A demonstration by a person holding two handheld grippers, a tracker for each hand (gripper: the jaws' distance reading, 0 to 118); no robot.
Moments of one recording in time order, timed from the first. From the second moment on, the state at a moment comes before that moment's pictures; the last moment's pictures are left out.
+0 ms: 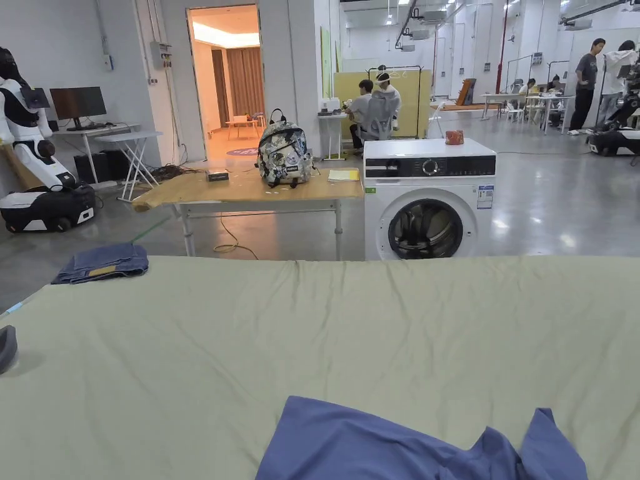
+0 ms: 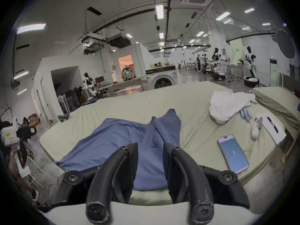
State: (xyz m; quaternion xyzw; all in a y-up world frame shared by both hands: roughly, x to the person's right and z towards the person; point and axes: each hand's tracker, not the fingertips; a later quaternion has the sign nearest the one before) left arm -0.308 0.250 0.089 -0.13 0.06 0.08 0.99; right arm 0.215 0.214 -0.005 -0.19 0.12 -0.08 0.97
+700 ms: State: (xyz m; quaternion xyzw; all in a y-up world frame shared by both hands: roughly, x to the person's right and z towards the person) left arm -0.250 0.300 0.087 -0.08 -0.04 0.05 0.99; right arm 0.177 0.272 0.022 -0.12 0.15 -0.02 0.98
